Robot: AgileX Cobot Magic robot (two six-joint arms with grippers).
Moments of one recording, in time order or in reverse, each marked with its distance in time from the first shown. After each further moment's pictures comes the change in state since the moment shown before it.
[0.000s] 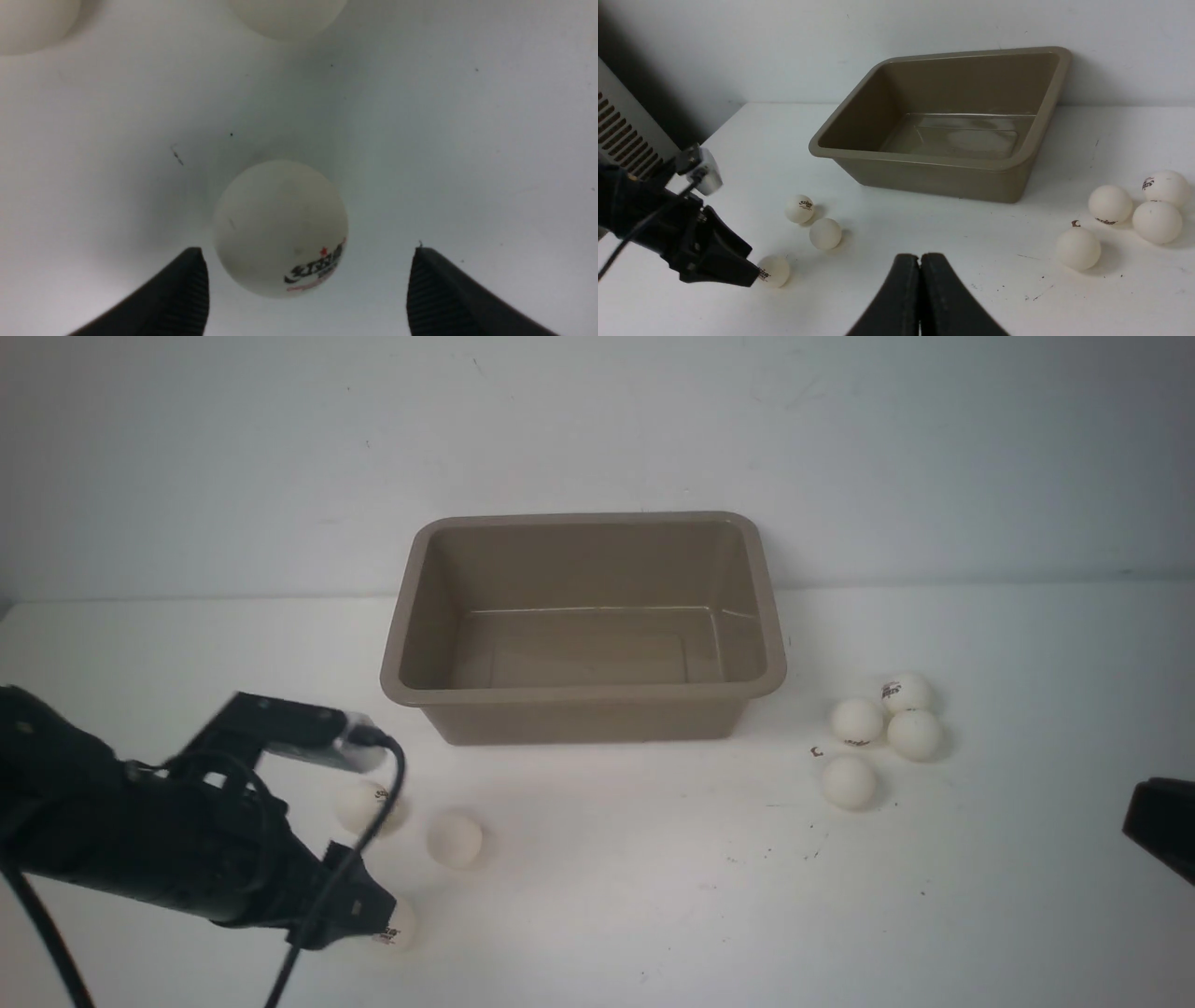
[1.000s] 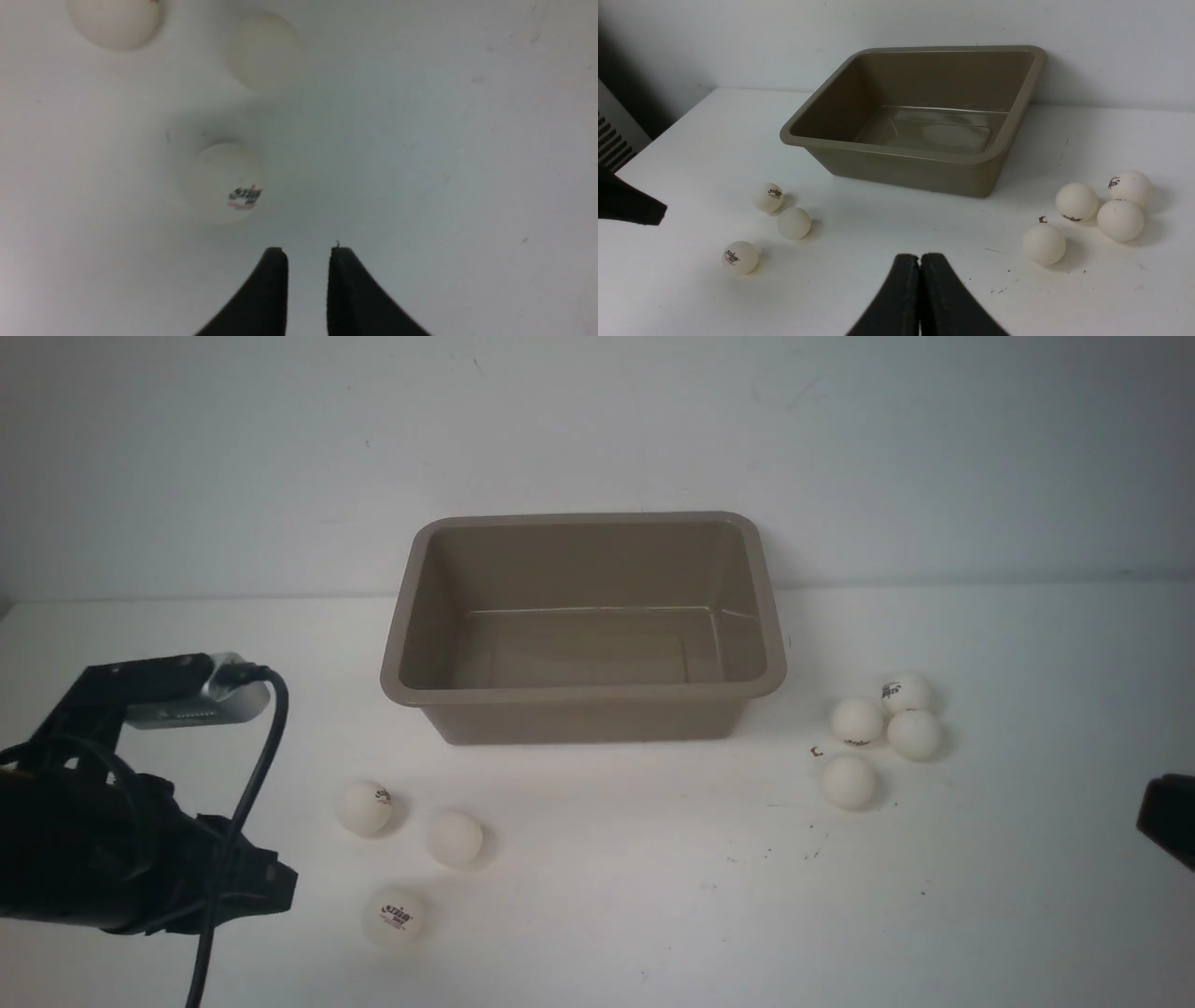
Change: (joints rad) right arm 0.000 0.000 0.001 -0.090 -0.020 -0.001; left arm 0.248 -0.301 0.010 -0.185 0.310 -0.110
